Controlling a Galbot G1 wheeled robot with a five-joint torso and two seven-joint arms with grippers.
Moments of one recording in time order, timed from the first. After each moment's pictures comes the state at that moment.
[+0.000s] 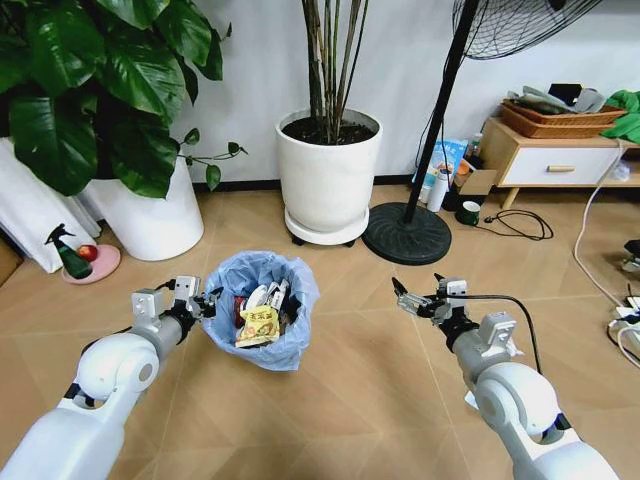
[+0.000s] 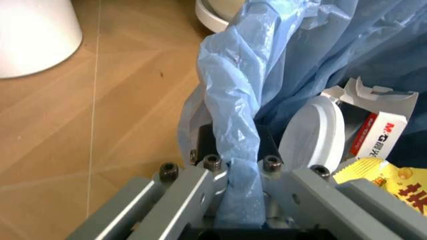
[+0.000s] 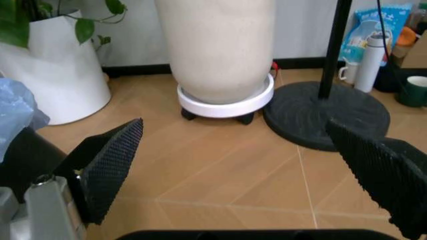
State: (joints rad) left arm 1.17 -0.97 -0.47 -1.99 -0.72 0.64 -0.07; right arm -1.35 1.15 0.49 2.10 0.50 -0.33 0.04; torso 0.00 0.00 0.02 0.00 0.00
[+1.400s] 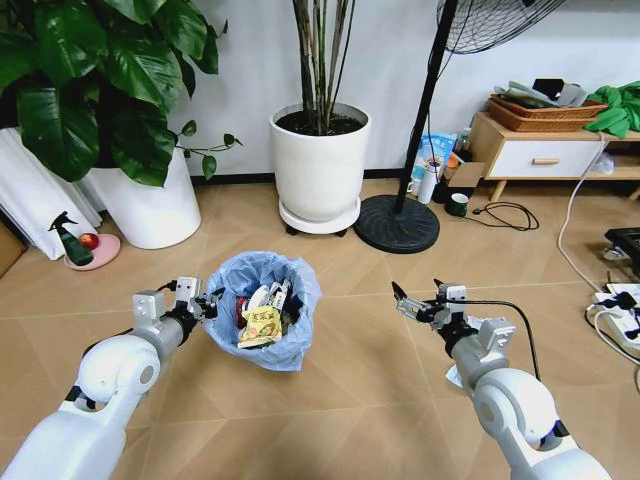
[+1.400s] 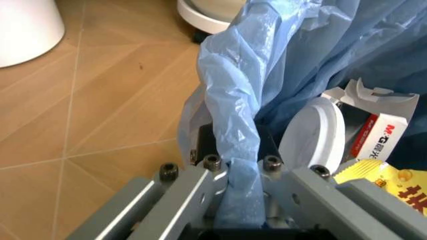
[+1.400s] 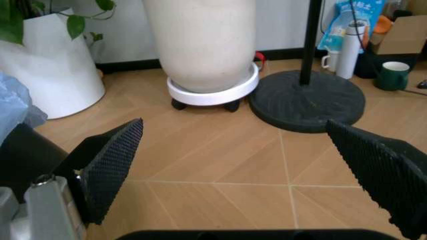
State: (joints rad) left arm 1.18 -0.97 -0.48 -2.00 -0.71 0.64 -0.07; right arm -1.38 1.17 0.49 2.10 0.49 -0.33 0.05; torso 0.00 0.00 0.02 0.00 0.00
